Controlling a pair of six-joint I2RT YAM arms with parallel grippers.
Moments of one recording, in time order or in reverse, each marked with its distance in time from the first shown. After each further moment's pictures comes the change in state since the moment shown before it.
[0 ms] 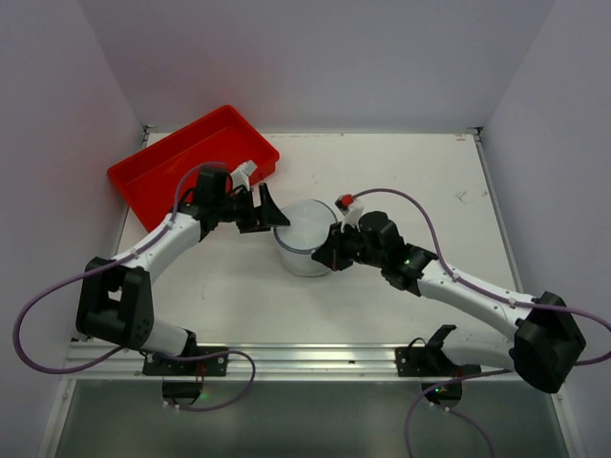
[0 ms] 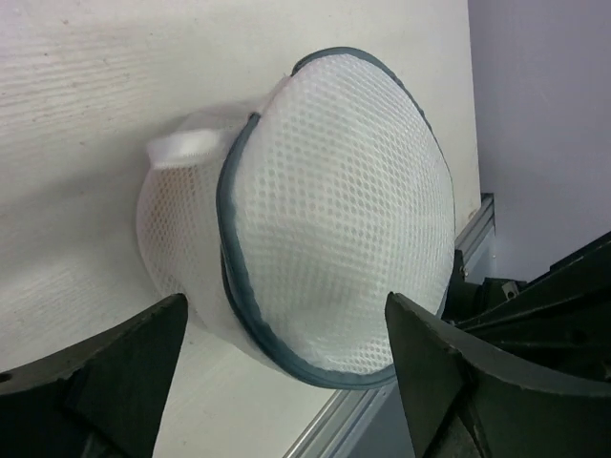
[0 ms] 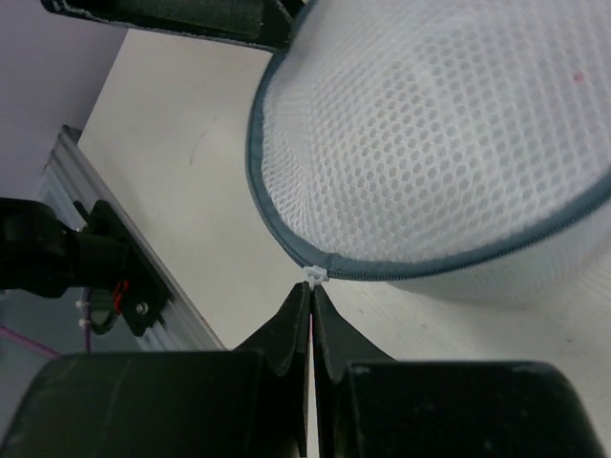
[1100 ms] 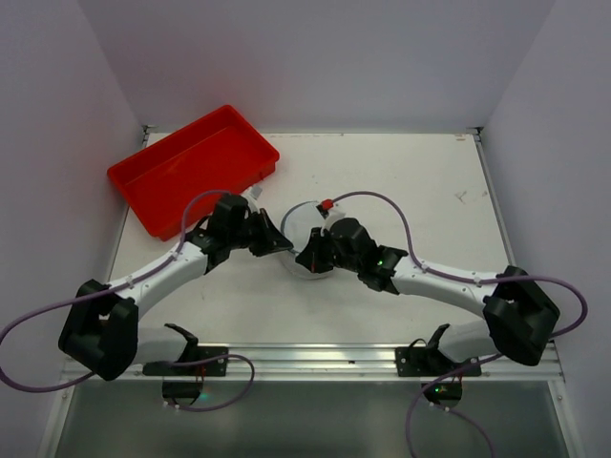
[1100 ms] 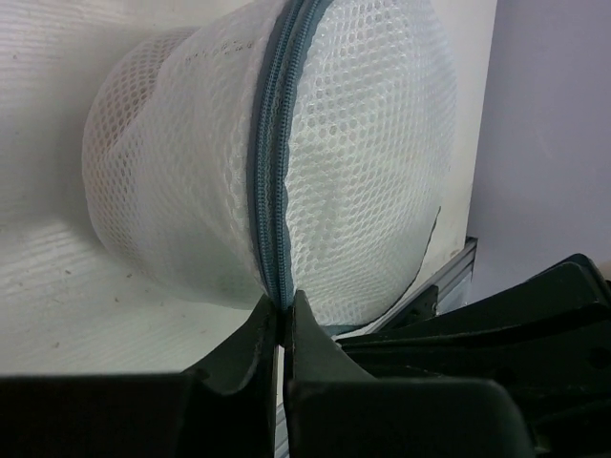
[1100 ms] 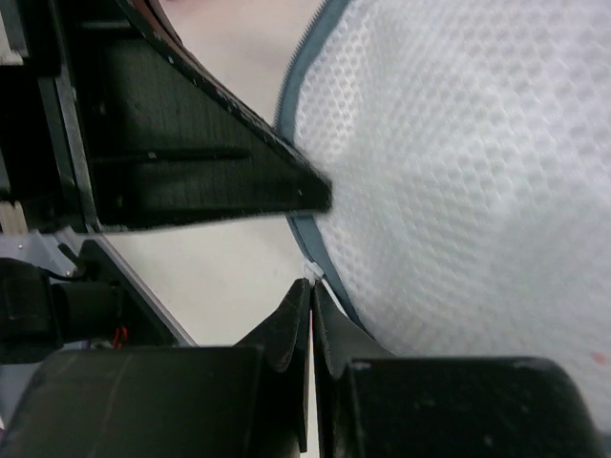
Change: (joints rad) left arm -0.219 -0.177 -0.212 0.115 -0.321 -0.396; right arm 0.150 0.237 0.099 0.106 0.179 0.155
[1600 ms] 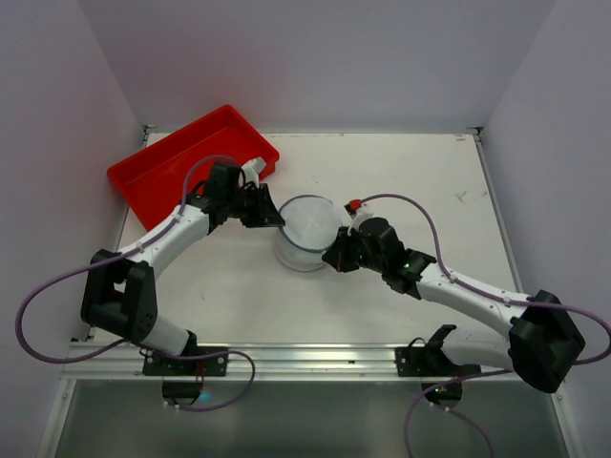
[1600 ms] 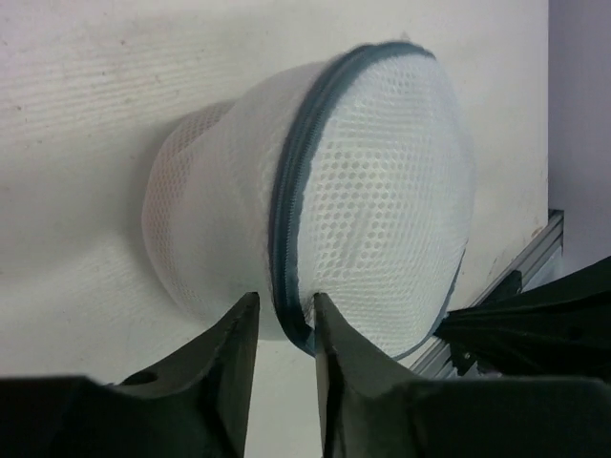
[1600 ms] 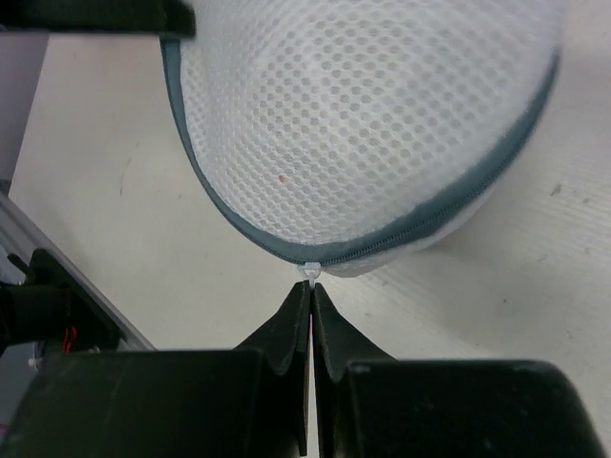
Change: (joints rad) left arm 0.148 0.213 0.288 -0.207 0.122 0.394; right arm -0.151 -0.236 -0.148 -0.104 -0.032 -0.082
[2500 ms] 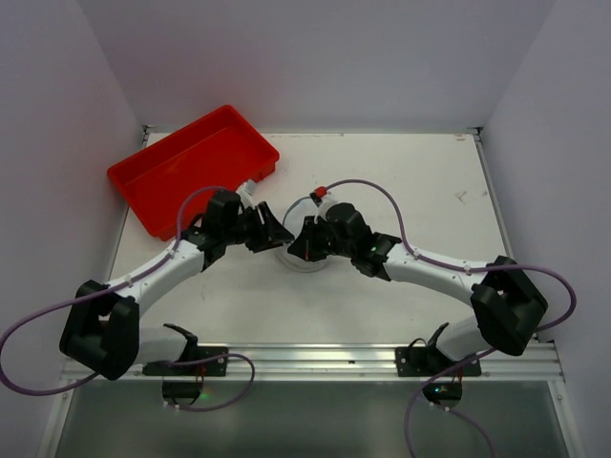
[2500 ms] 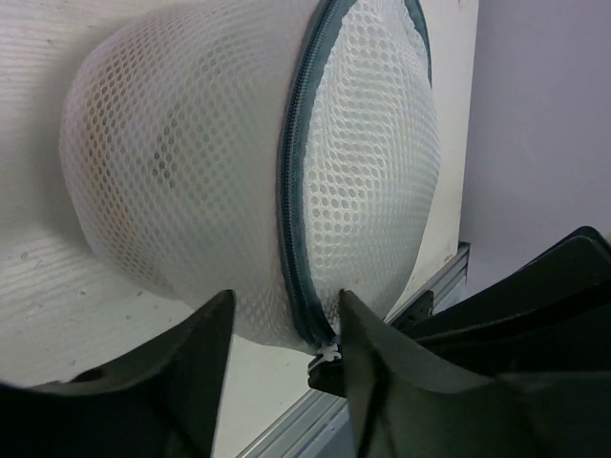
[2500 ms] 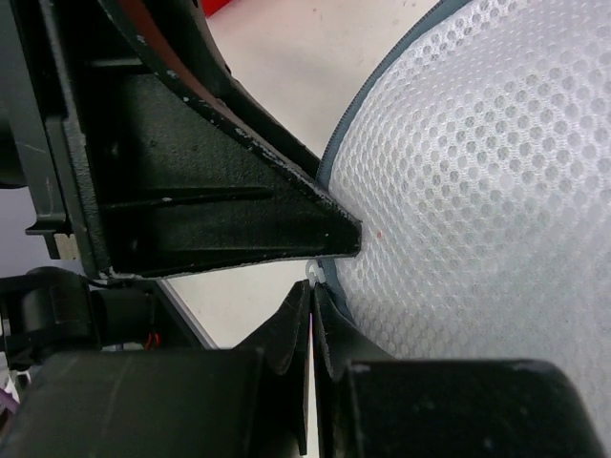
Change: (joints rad) left arm -0.091 -0.206 -0.283 0.236 -0.063 -0.343; right arm 0.097 0.298 0.238 0.094 -0.083 0.076
